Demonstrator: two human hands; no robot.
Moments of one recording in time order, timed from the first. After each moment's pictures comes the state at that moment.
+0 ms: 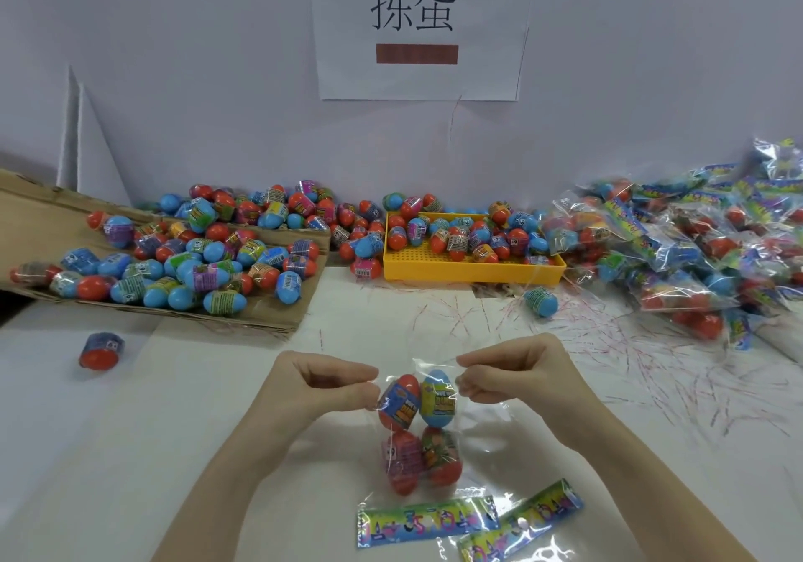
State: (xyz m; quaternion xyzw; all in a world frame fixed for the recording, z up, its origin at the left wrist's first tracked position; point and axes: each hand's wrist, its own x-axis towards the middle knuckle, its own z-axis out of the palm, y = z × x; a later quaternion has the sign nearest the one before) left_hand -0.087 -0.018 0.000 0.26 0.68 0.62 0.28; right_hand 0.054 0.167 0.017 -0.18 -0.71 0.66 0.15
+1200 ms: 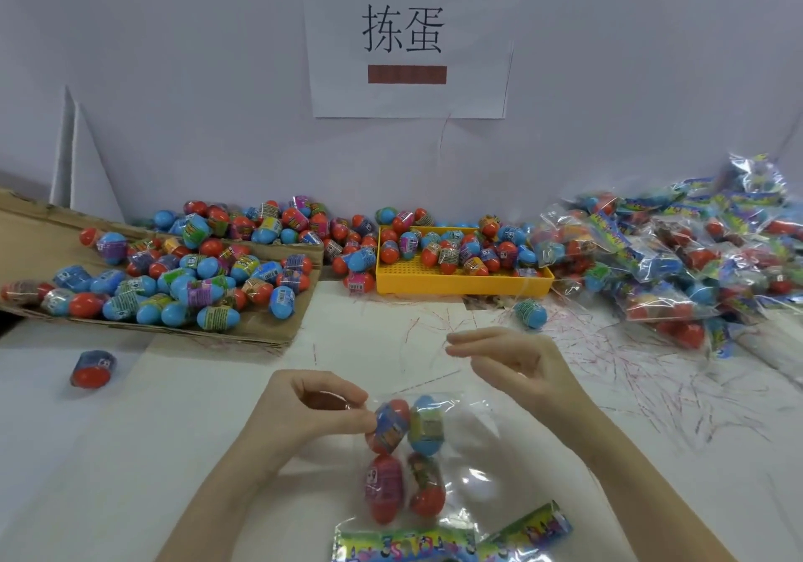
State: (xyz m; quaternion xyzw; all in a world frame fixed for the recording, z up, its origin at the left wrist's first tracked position) left_hand -0.092 -0.018 -0.010 0.29 0.69 0.61 0.27; right_hand 0.053 0.170 0.021 -0.10 -0.82 0.51 0.22
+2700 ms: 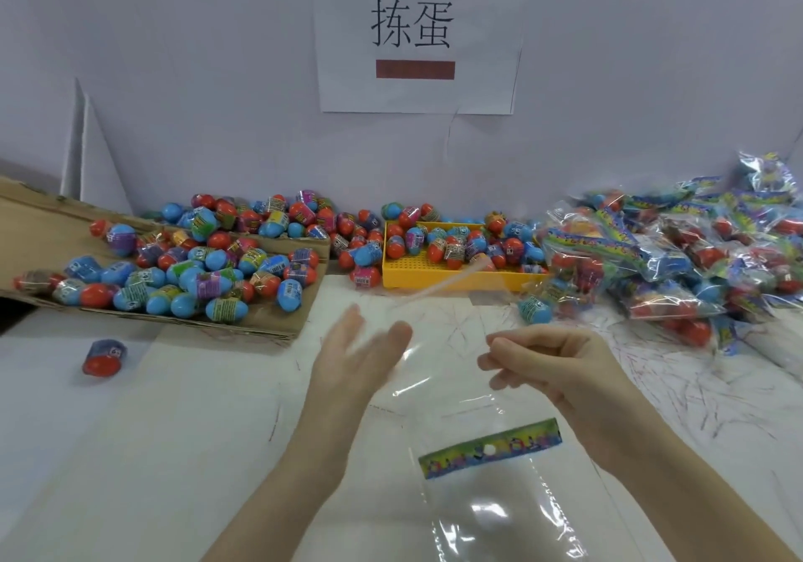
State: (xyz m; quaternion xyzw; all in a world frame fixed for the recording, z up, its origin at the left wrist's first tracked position) left_hand -0.044 0.008 0.023 0.20 0.61 0.72 0.25; right_hand 0.074 0.155 0.052 -0.14 -0.68 0.68 0.22
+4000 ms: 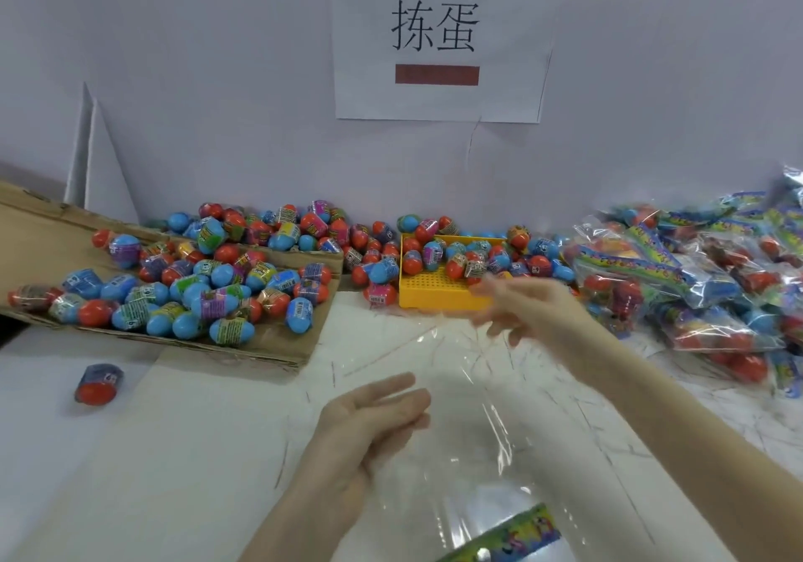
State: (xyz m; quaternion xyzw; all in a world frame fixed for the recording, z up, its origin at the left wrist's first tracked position) left_hand -0.072 0.019 0.003 0.04 0.53 0.75 0.40; right_hand -0.013 0.210 0.052 -0.22 -0.79 0.56 0.13
